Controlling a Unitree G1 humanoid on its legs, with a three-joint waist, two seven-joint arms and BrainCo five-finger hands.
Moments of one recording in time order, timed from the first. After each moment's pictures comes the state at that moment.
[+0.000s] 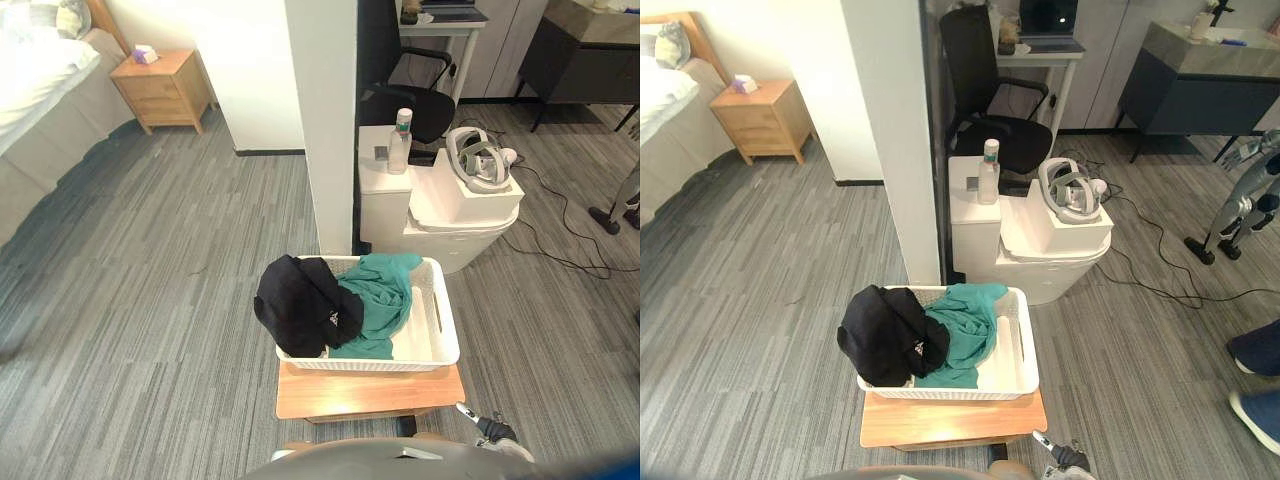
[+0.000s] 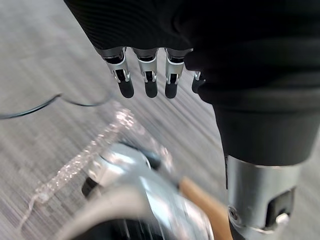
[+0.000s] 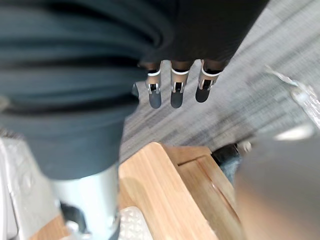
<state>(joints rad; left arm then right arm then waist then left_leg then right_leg) 0.26 -0.02 0.50 1.01 -0.09 0.27 0.02 0.14 -0.03 -0.42 0.96 0.13 0.03 -0.08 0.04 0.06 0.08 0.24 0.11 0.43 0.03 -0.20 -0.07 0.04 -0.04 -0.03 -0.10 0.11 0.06</state>
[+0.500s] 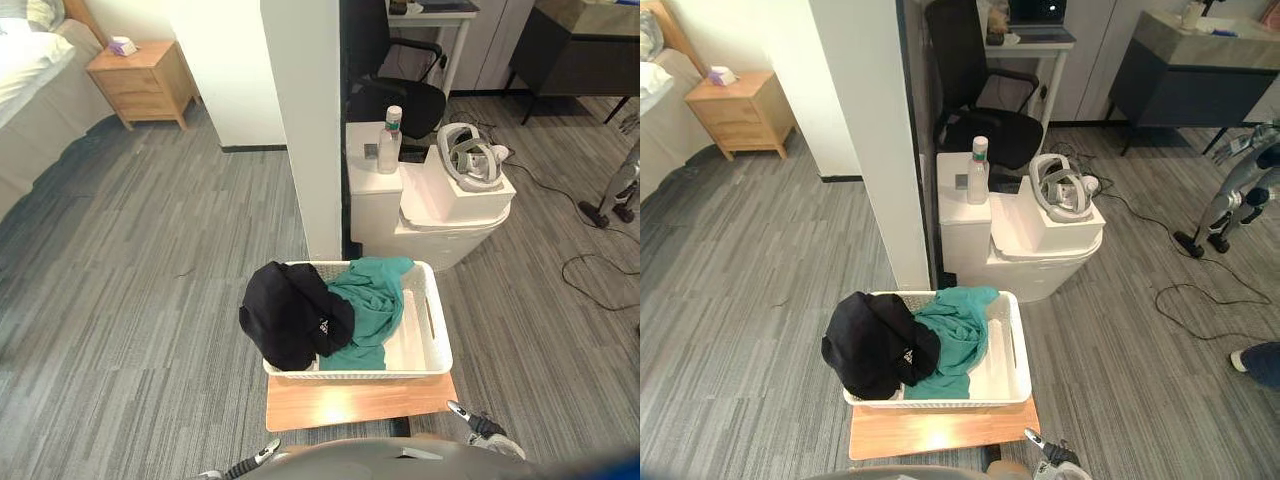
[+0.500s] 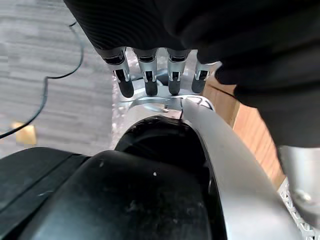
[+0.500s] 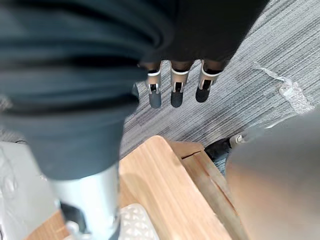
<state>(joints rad) 0.19 0.18 0.23 1.01 0.01 0.50 -0.56 0.11 -0.03 -0.40 0.98 0.11 0.10 -0.05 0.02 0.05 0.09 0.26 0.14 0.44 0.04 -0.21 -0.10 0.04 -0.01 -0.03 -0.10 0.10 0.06</state>
